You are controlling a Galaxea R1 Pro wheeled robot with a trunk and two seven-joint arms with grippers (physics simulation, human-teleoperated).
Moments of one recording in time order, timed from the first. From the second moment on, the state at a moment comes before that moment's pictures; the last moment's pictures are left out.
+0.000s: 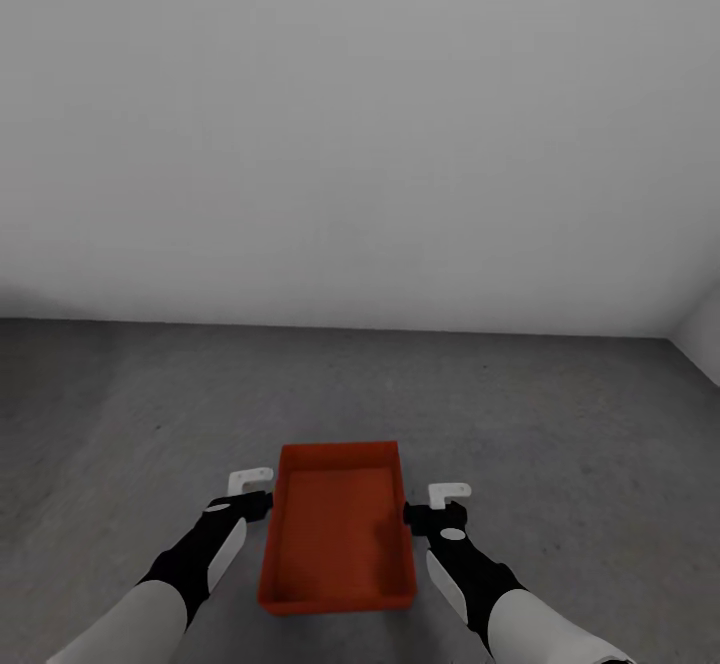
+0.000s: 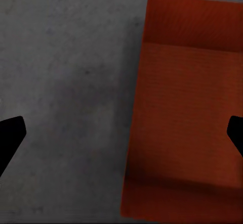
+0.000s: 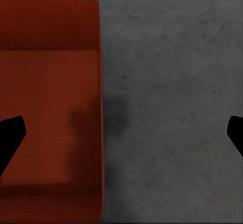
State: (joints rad) left arm -0.63 -0.01 -0.09 -0.51 0.21 0.24 0.22; right arm -0.65 0.14 0.27 -0.32 -0.17 0.00 -0.27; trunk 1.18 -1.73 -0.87
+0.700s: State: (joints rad) left arm -0.63 -0.01 -0.09 -0.50 0.21 0.24 0.22; right arm -0.65 0.14 0.27 -0.32 -0.17 0.00 -0.26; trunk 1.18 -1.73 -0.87
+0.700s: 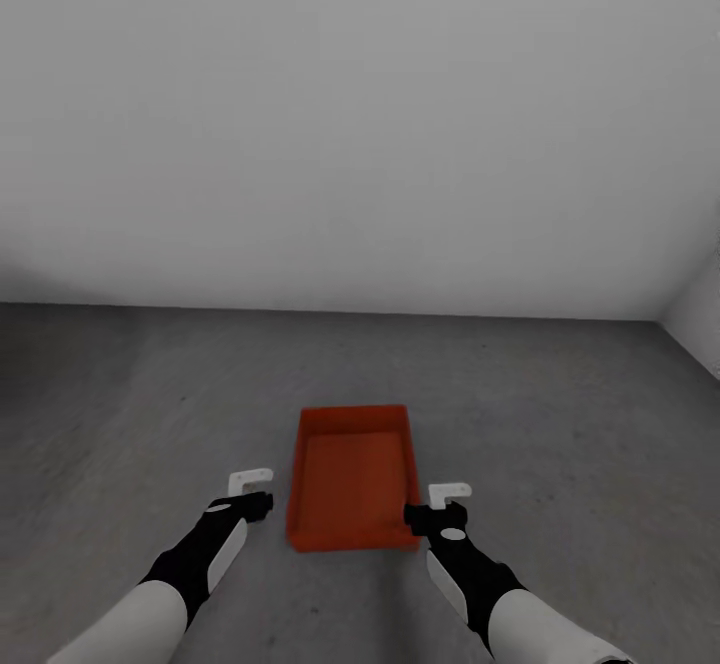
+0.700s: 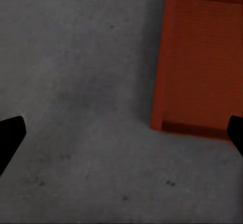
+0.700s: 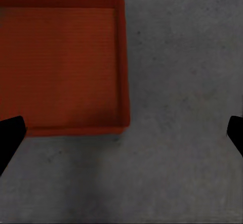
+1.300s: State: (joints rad) left arm -0.63 0.00 -0.09 -0.43 0.21 0.23 0.21; right arm -0.65 0.13 0.27 -0.31 -0.18 0.01 -0.26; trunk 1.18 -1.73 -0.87
